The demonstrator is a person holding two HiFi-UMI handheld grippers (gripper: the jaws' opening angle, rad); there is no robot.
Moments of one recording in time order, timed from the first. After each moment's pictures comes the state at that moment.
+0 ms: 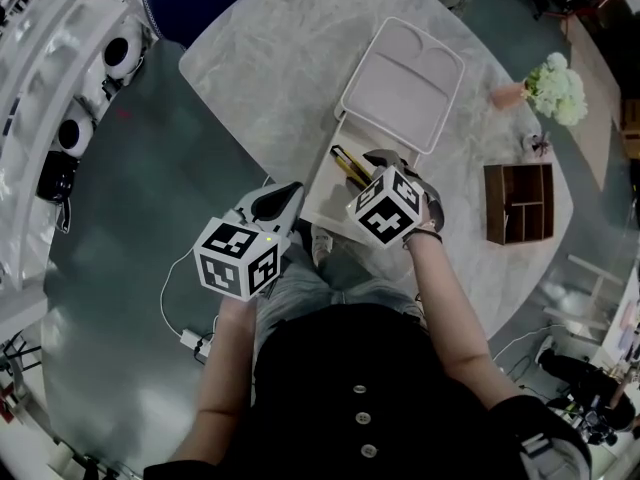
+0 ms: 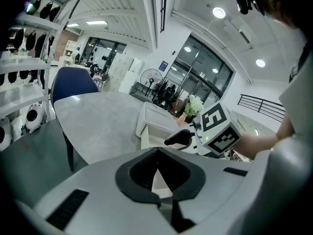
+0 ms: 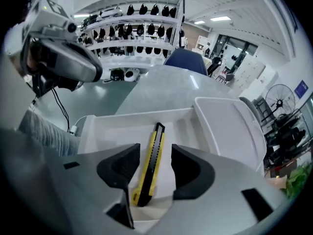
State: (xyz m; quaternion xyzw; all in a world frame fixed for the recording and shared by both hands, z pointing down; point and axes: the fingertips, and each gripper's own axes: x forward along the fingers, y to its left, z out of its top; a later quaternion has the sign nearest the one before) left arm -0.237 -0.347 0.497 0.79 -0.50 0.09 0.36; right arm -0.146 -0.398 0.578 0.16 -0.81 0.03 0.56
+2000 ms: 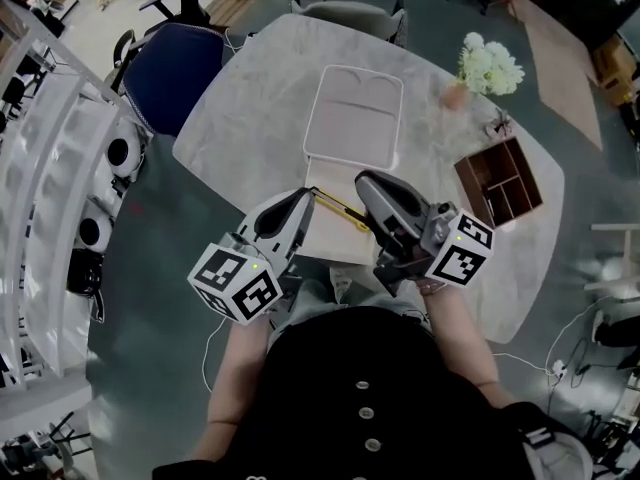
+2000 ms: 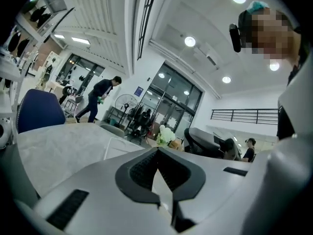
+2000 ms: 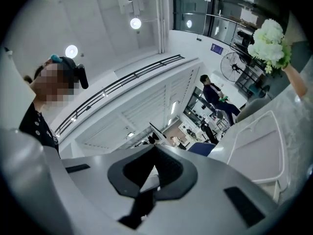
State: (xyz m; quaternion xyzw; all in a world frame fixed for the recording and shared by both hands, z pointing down) left arm -0.179 -0.374 0.355 0.87 -0.43 -0.05 0.23; right arm -0.093 -0.384 0.314 0.20 -0.91 0.31 -0.20
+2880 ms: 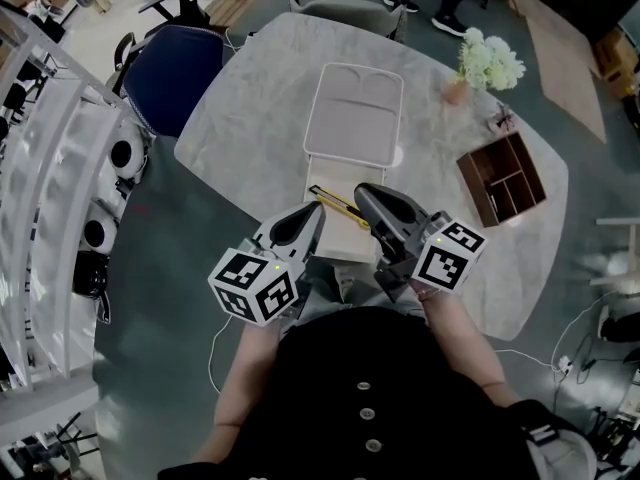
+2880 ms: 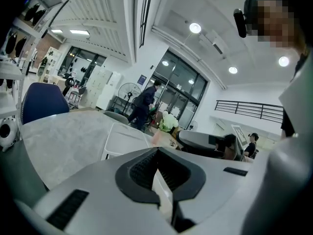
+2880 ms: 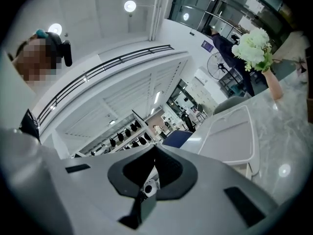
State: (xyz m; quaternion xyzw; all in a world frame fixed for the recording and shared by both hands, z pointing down) left arm -0.160 -0.364 0.394 0.86 -0.43 0.02 0.27; right arm -0.089 -0.383 0.372 0.29 -0.89 0.35 -0.10
